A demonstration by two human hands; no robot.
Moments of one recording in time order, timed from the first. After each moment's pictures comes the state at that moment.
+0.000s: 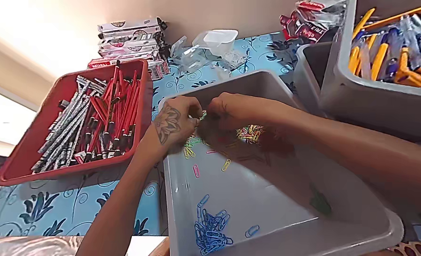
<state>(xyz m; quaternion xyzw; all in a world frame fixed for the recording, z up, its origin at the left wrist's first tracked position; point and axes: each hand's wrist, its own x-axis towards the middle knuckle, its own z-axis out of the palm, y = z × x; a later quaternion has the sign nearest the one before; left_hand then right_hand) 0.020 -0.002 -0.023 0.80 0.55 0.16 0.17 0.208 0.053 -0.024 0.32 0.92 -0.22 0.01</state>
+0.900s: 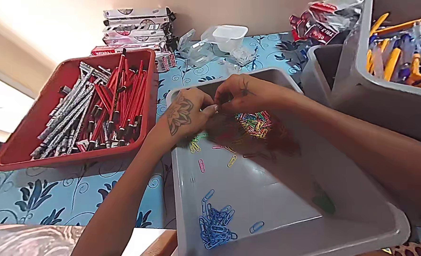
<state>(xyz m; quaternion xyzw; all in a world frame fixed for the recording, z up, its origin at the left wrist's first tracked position) 0.017 0.002 -0.030 0.84 0.49 0.20 0.15 0.212 0.057 -0.009 0.33 0.91 -0.26 -0.07</state>
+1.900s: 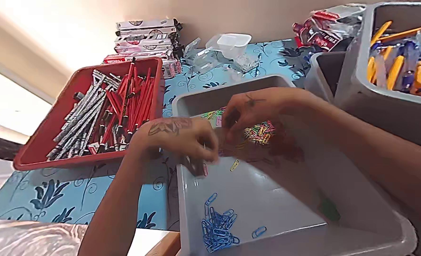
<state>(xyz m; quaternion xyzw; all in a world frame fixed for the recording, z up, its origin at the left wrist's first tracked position) -0.006 -0.013 -0.013 0.88 0.26 0.03 0.40 0.216 0.052 0.000 0.24 0.88 -0.40 0.05</state>
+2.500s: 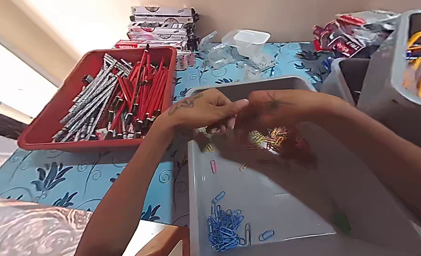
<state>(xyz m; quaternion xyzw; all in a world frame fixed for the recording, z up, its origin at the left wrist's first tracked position) 0.002 0.003 -0.013 0.76 0.38 0.19 0.49 0.217 0.038 0.003 0.25 0.90 -0.36 0.01</state>
